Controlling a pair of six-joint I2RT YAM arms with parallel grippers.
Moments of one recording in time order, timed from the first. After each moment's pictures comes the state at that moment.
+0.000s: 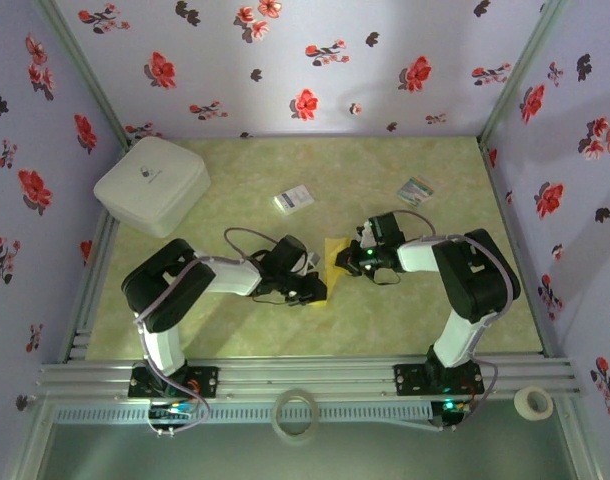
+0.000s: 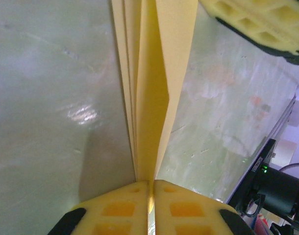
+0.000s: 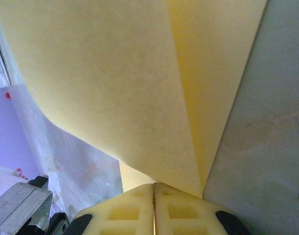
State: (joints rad) left arm -0.88 1.82 0.81 0.11 0.55 -0.93; right arm 0.39 1.75 0.71 0.05 -0.66 0.81
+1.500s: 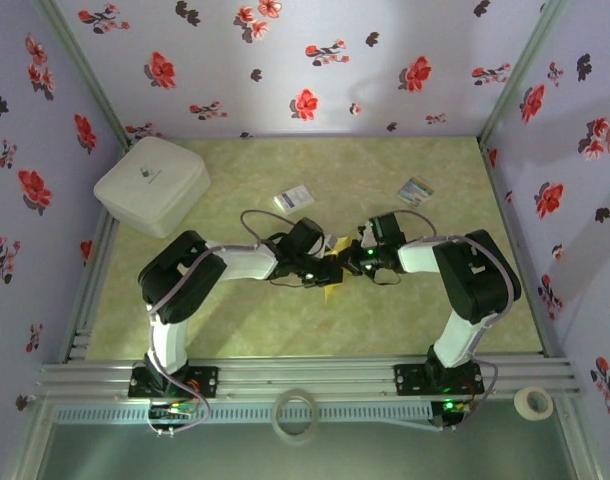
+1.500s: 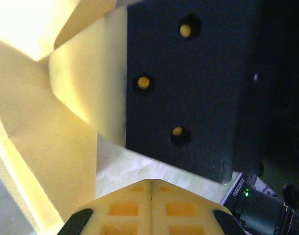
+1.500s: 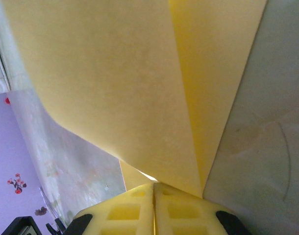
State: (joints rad) left arm -0.88 1.94 1.06 0.02 0.54 -0.88; right arm 0.39 1.74 0.70 0.07 -0.64 0.83
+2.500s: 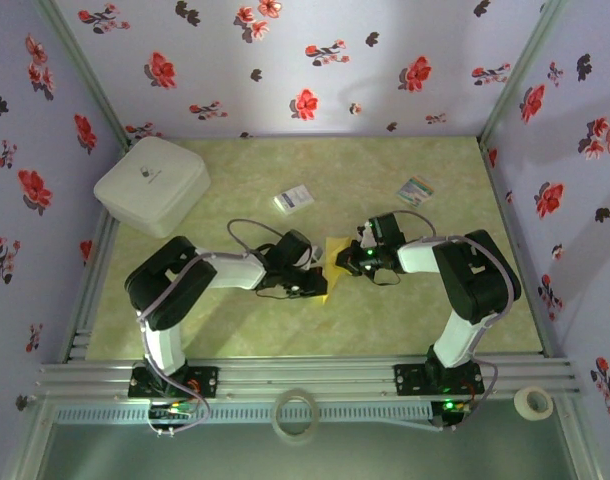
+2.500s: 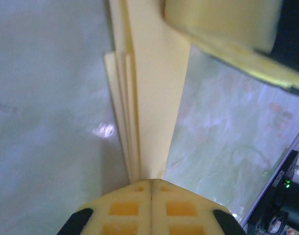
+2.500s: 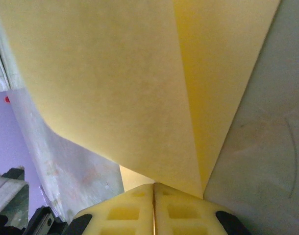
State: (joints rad) left arm -0.88 1.84 0.89 0.00 0.47 -0.83; right arm 0.39 1.74 0.70 0.07 -0.64 0.83
